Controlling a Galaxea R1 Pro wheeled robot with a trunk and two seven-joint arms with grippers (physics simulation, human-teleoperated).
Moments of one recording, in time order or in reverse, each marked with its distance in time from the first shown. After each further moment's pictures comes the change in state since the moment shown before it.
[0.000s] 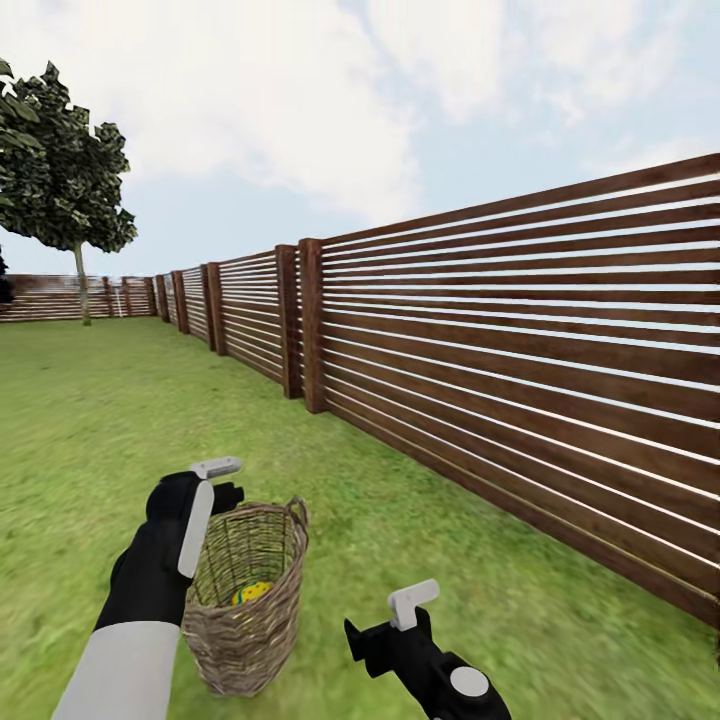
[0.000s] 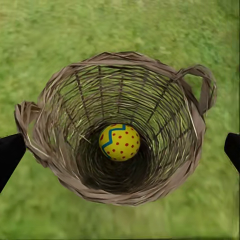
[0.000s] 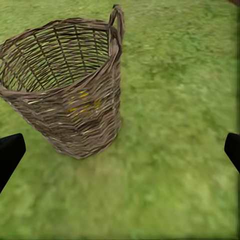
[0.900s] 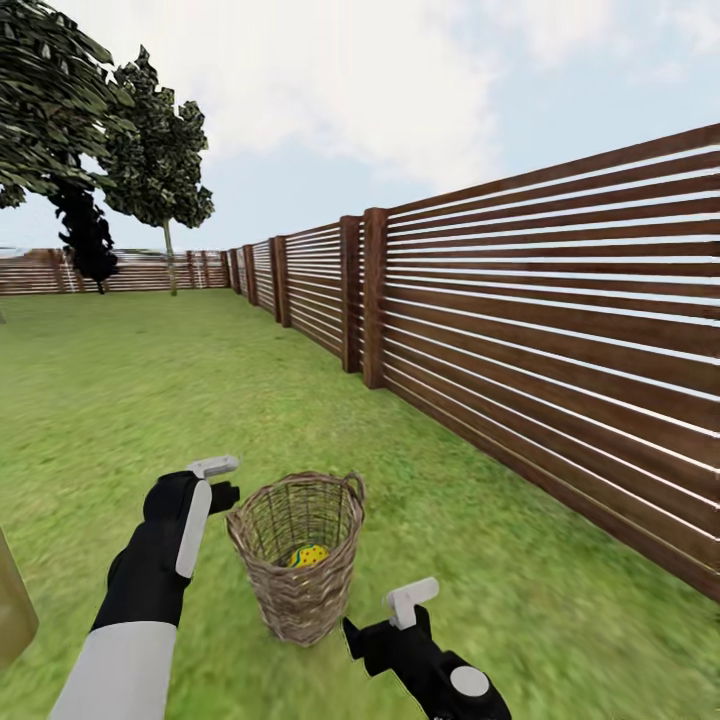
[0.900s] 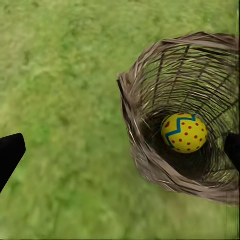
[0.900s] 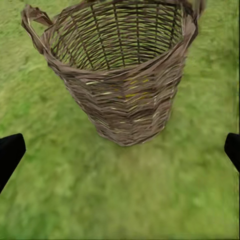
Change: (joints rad) left arm 0.000 0.007 0.001 -0.006 -0.013 0.000 0.002; right arm 0.002 0.000 0.003 -0.016 -0.002 0.003 -0.001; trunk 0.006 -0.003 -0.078
